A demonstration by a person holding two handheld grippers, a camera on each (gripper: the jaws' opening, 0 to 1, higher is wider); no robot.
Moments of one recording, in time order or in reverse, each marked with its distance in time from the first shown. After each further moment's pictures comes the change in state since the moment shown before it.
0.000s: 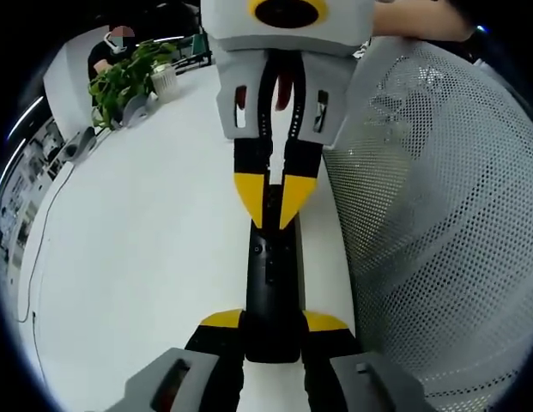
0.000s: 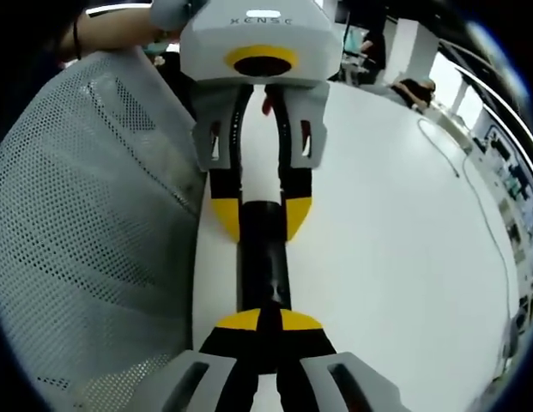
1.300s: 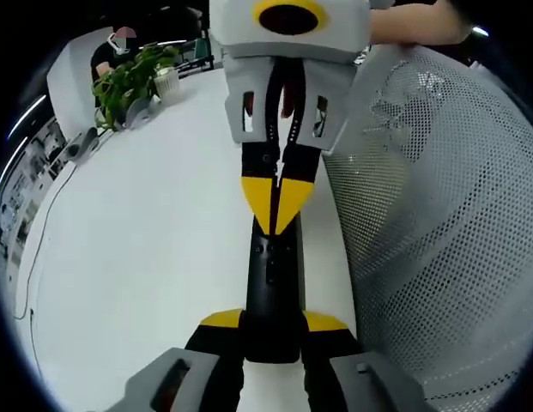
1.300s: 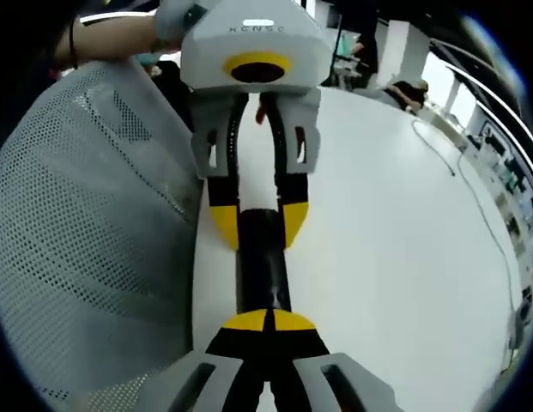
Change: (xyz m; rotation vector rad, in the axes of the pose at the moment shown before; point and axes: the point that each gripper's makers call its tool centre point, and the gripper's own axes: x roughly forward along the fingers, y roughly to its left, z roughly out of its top) left arm 0.000 0.001 0.000 -0.008 -0.030 -0.001; right arm 0.000 0.001 0.005 0.045 -0.063 -0.006
